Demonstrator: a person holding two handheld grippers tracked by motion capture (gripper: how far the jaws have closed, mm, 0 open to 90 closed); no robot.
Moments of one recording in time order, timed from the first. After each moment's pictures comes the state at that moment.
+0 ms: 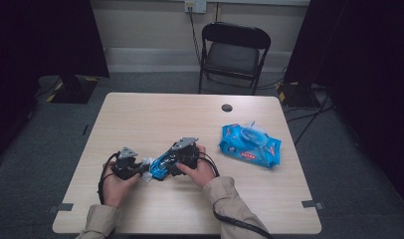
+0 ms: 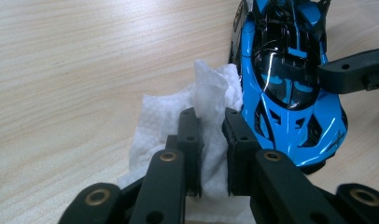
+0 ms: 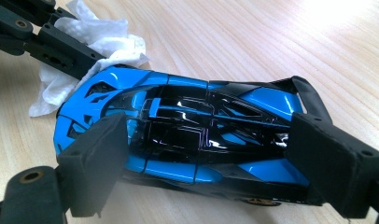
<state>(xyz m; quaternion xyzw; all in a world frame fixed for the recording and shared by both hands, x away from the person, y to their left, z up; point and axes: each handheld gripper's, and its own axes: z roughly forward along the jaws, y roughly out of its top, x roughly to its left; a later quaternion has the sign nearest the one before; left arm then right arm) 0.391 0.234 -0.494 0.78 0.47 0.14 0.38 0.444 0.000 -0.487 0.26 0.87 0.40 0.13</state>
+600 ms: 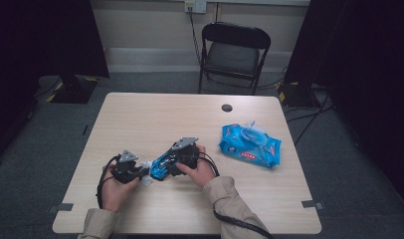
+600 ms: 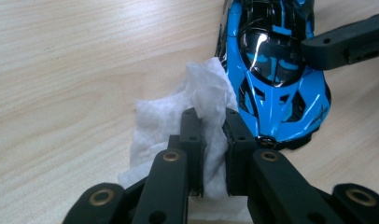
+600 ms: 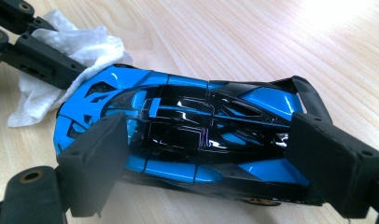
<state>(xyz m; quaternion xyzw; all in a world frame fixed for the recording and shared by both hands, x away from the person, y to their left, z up) 0.378 0.232 -0.492 0.79 0.47 0.14 0.37 0.445 0.000 -0.487 0.25 0.87 0.40 0.13</state>
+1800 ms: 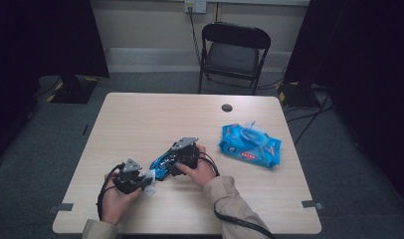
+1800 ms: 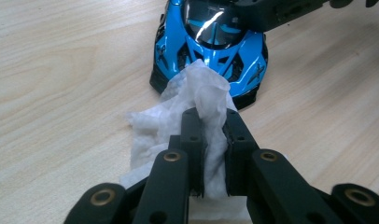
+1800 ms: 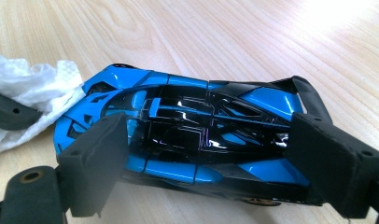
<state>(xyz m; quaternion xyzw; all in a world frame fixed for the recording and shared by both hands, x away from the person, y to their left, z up) 0.350 0.217 -0.488 0.82 0.45 0.12 0.35 0.444 -0.001 -0.487 0.25 0.87 0.40 0.13</state>
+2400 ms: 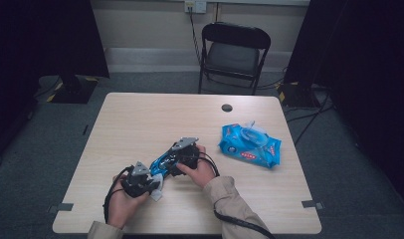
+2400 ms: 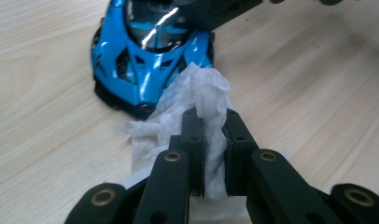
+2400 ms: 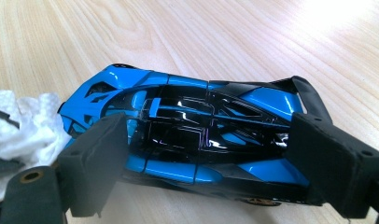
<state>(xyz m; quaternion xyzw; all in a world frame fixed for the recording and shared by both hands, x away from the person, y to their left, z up) 0.343 0.192 -0.487 0.83 0.41 0.10 0.35 0.444 -0.001 -0.488 0.25 0.87 0.40 0.13</state>
